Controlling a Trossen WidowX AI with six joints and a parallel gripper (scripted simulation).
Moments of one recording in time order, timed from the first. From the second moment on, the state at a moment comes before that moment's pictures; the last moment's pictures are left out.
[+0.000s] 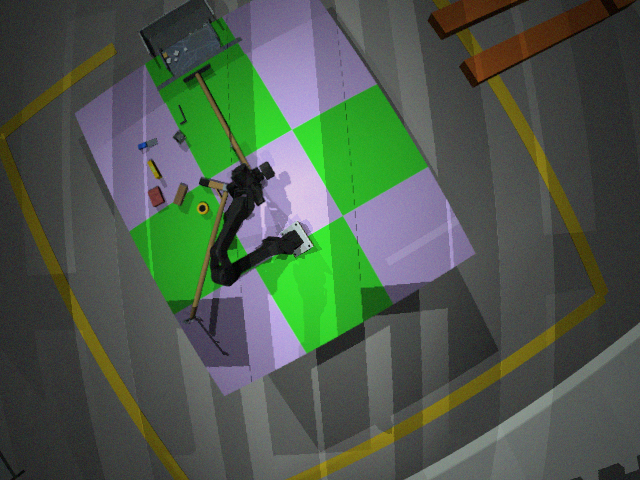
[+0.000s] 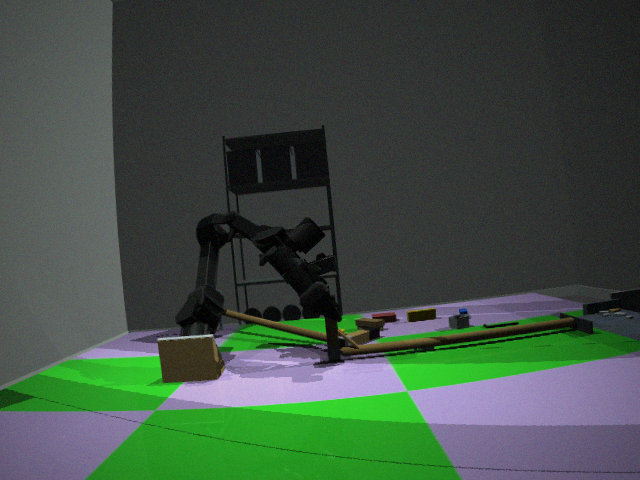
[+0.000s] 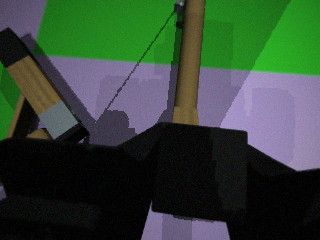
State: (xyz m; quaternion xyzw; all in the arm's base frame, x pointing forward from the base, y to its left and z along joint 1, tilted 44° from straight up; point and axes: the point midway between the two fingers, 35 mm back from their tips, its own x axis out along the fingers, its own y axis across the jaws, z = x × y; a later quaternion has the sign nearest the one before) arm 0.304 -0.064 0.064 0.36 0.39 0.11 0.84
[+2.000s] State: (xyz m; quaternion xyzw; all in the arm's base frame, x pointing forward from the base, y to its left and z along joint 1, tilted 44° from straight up) arm 0.385 -0.064 0.073 0.36 0.39 0.12 0.84
